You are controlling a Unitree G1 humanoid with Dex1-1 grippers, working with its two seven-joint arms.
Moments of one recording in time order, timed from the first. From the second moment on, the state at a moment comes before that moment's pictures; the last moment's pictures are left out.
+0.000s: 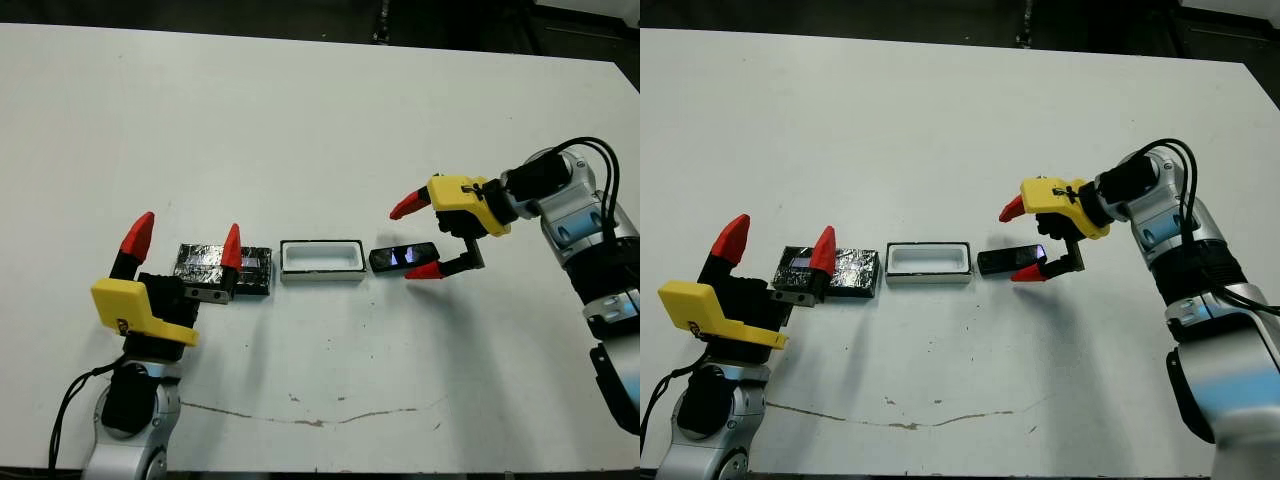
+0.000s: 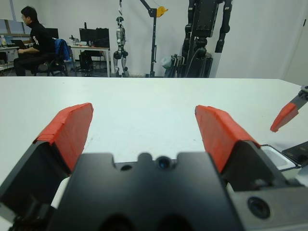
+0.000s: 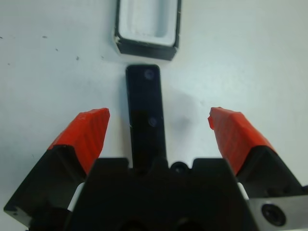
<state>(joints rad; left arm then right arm) 0.23 0.12 -0.03 -0.50 -0.11 -0.02 -0.07 -0.89 -0.60 0.40 0.69 -0.10 -0.11 1.48</state>
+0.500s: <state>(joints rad) 0.24 0.12 -0.03 -0.50 -0.11 -0.02 -0.07 -0.85 -0.59 0.40 0.66 -0.11 -0.07 1.46</state>
